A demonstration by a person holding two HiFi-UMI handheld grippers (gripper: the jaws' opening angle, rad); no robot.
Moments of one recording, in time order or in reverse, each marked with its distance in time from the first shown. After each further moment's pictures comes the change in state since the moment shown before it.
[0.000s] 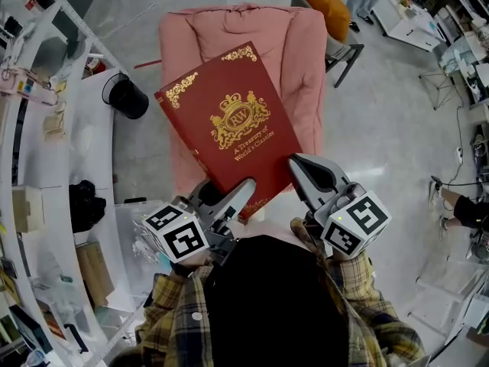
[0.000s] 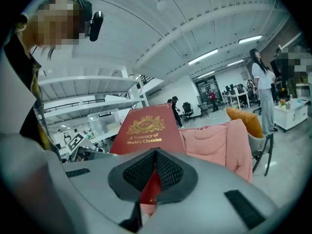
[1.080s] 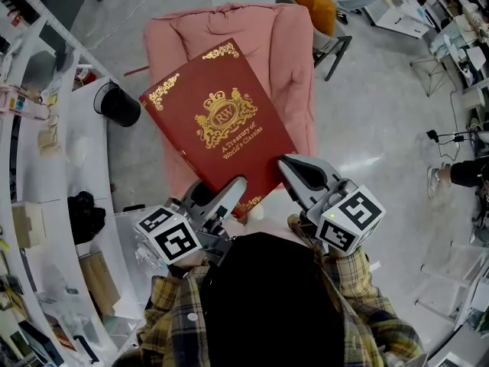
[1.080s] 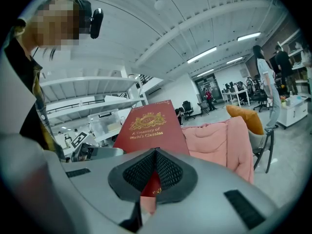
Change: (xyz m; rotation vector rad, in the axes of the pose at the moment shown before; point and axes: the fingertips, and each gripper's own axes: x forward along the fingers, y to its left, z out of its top) left arm 0.003 0.000 0.006 -0.028 -0.004 -0.029; right arm 0.000 0.002 -0.008 0.022 0.008 0.012
